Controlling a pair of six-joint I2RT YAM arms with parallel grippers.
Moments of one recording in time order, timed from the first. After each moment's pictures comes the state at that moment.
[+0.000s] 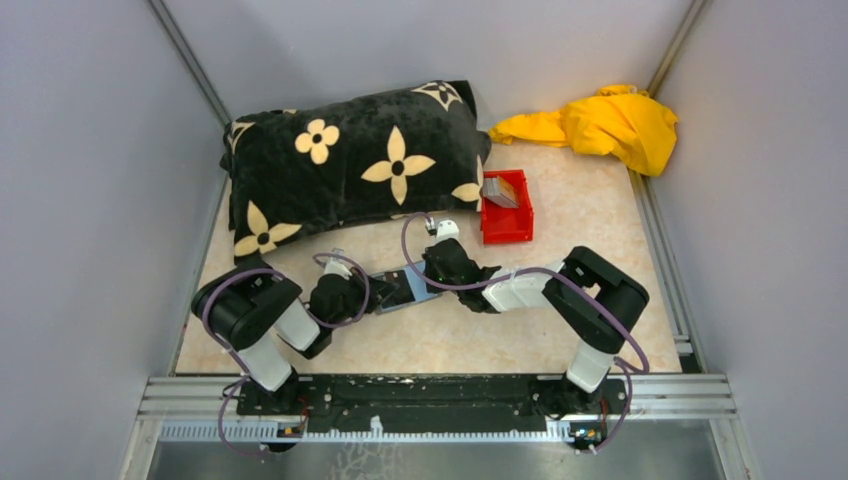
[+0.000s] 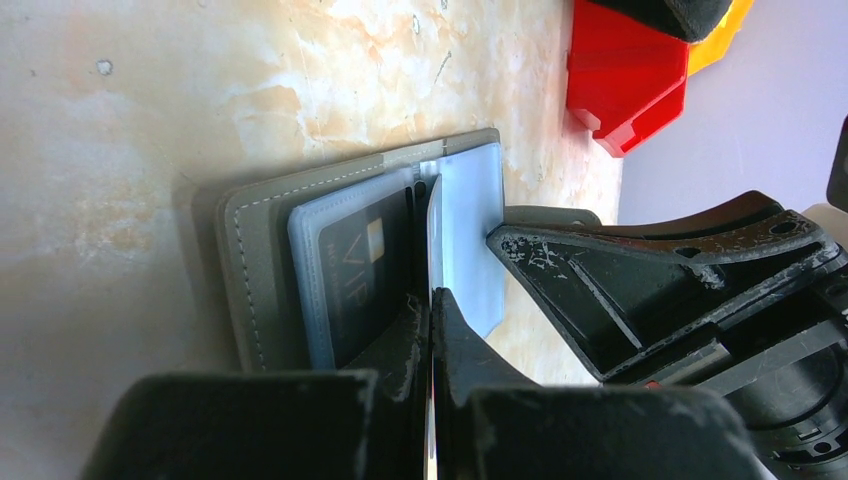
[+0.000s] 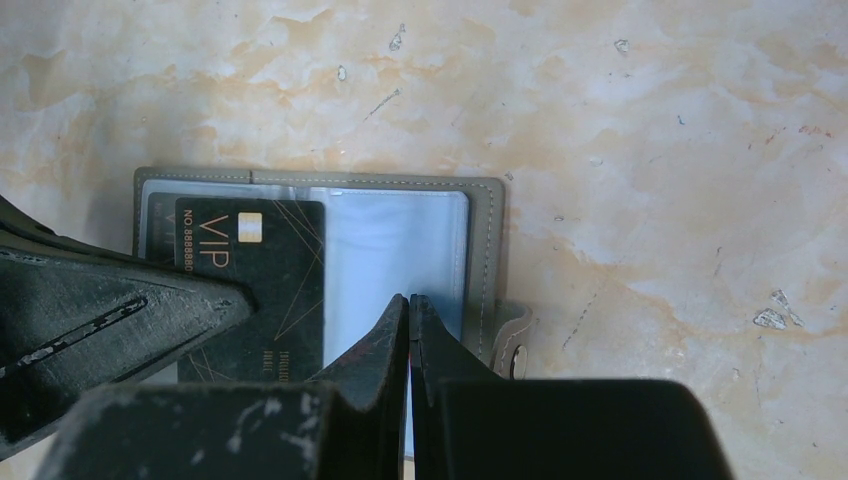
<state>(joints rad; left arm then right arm) -0.61 1.70 0.11 1.23 0.01 -1.20 0.90 1.70 0.74 0.32 0.21 0.52</state>
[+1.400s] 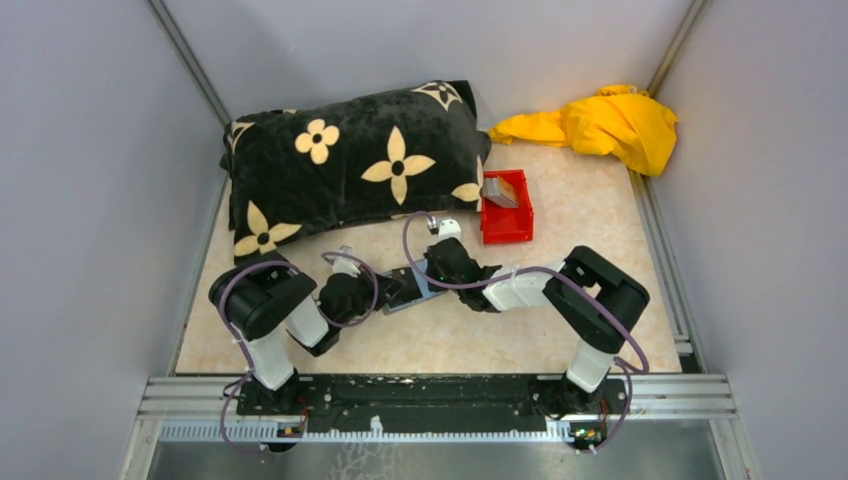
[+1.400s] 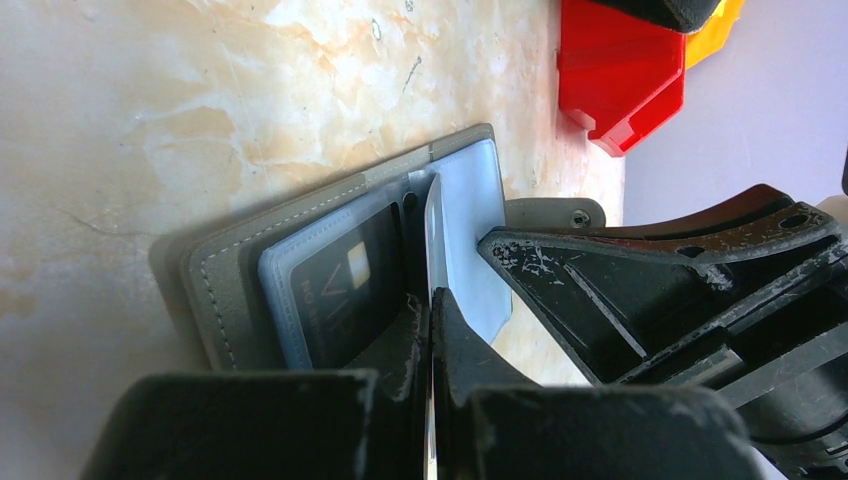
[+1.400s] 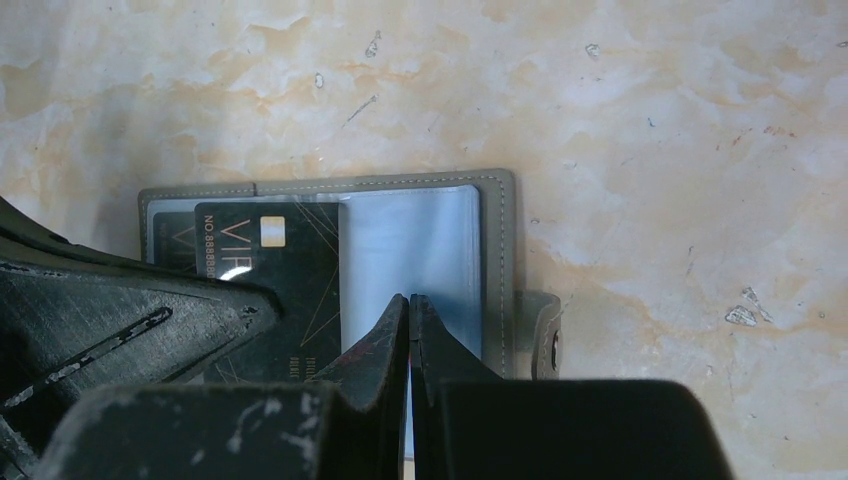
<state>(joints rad) -0.67 1.79 0.16 1.30 -0.03 -1.18 0.89 1.71 0.74 0.31 0.23 0.52</state>
